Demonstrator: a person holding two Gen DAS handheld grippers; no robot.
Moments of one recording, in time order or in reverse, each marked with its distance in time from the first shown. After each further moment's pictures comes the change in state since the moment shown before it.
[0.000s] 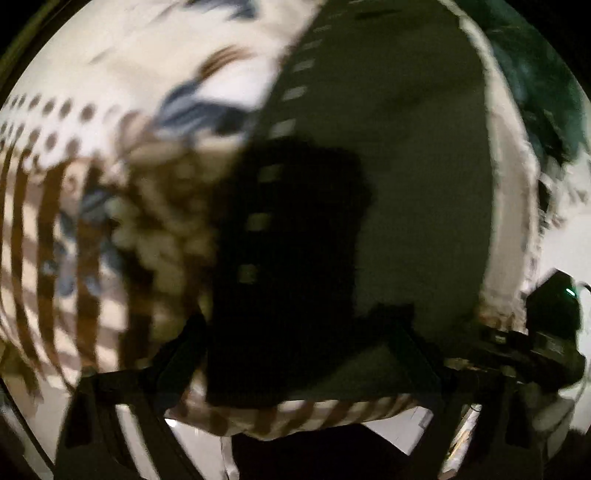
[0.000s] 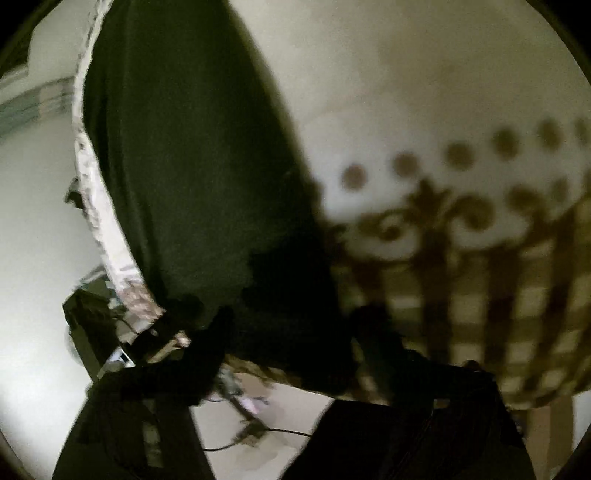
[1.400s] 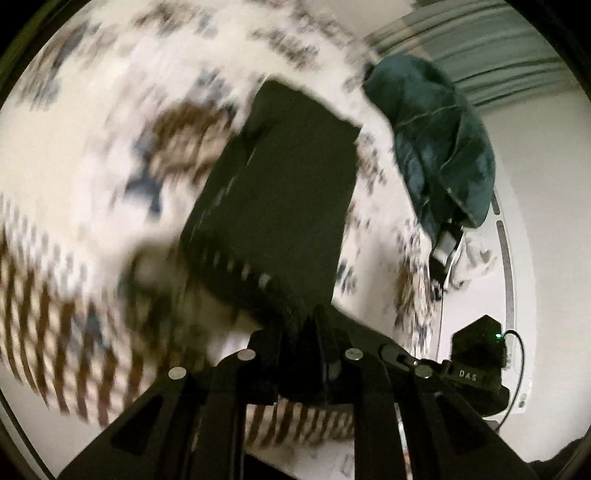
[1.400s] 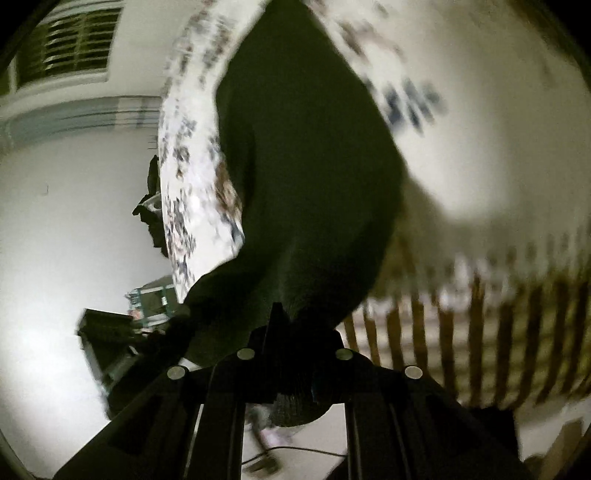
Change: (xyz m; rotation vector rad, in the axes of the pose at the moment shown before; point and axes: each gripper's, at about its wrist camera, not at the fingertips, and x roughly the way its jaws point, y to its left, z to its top) left arm -0.142 -0.064 0.049 -0.007 -0.331 -0.286; right arm -0.123 0.128 -0.018 -0.213 -0.273 0.091
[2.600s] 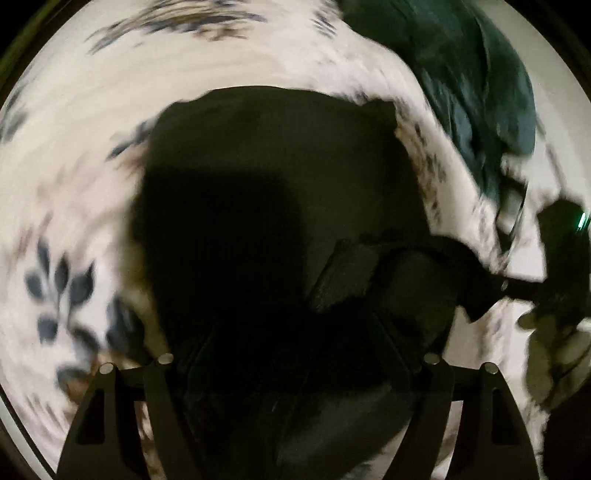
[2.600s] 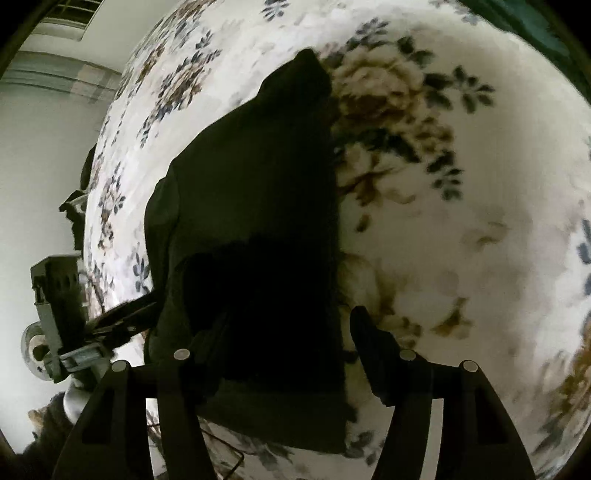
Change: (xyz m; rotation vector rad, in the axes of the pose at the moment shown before) left arm 0.208 -0.007 0.214 0.403 0.313 0.164; right arm 0.067 -0.001 0.347 -0.150 0.035 -0.293
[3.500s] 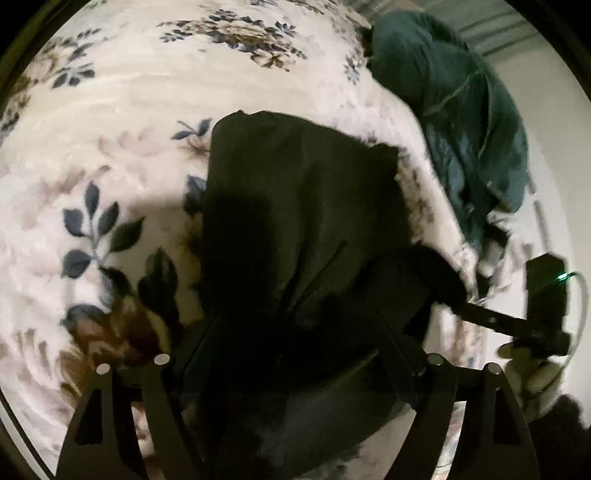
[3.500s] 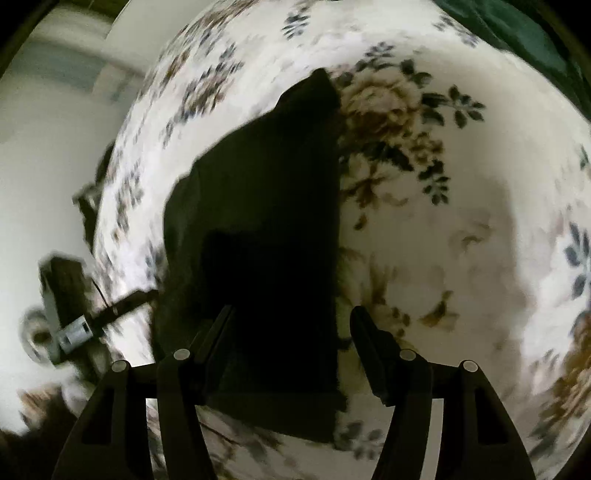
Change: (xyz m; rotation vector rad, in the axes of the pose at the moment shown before) left arm -0.046 0.030 -0.043 -0.200 -0.158 -0.082; right arm -0.029 0.005 -0.028 -0.144 -0.052 -0.012
